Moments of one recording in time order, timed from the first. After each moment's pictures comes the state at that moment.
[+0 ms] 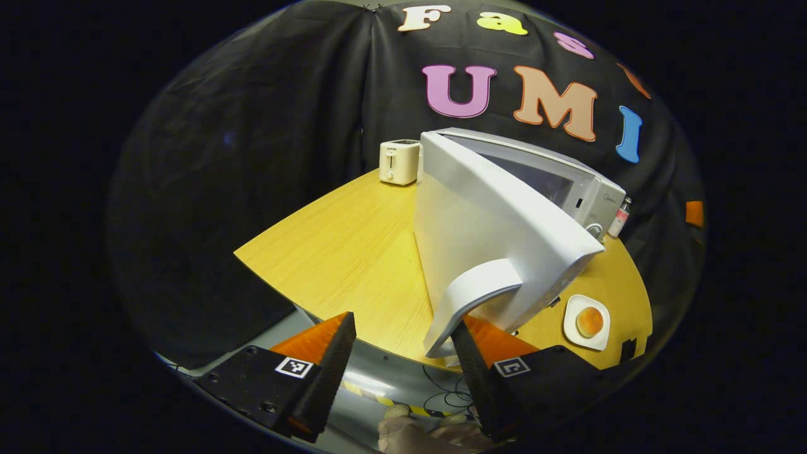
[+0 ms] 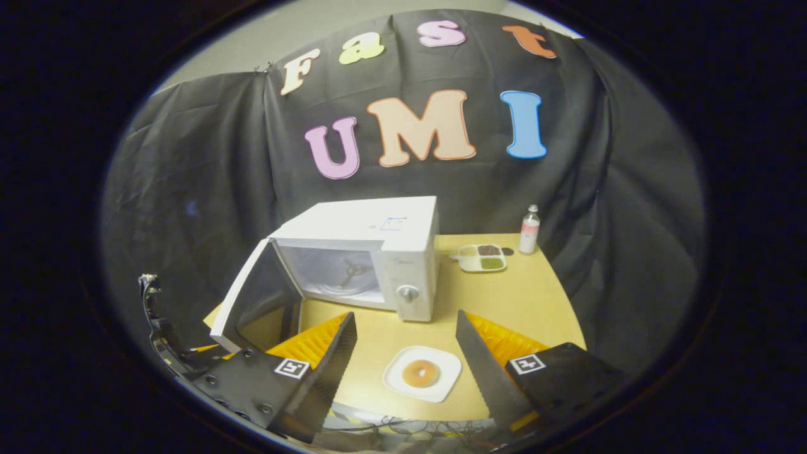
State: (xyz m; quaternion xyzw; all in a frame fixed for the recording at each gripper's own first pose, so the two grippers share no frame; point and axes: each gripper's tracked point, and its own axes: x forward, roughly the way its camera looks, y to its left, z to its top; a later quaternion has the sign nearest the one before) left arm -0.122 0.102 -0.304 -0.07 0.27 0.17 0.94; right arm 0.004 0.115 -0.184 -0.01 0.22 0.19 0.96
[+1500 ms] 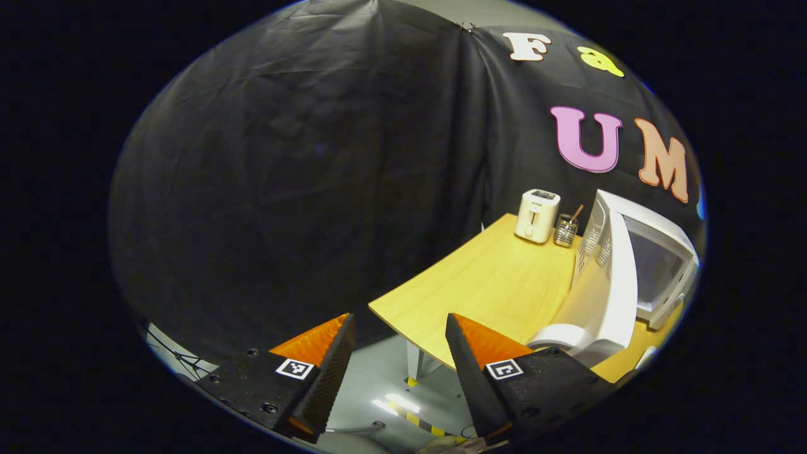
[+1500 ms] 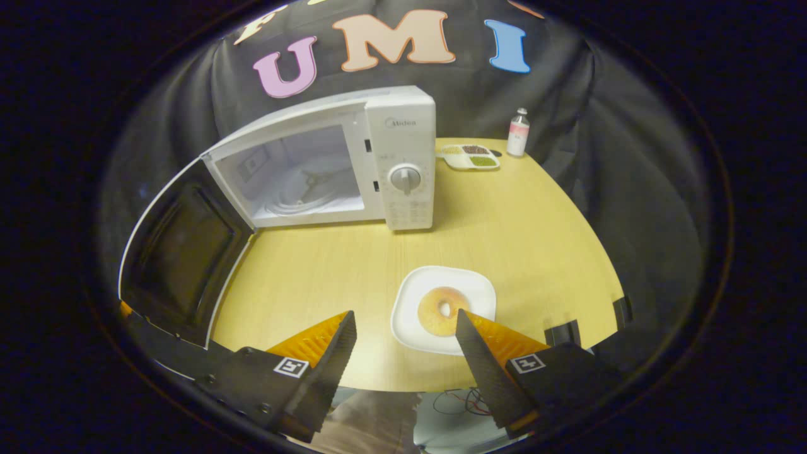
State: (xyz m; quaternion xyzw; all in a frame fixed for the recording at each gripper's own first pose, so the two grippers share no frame) left arm -0.176 0.358 -0.223 -0.06 0.17 0.39 0.90; right arm 0.003 0.126 -0.374 -0.03 0.42 0.07 0.90
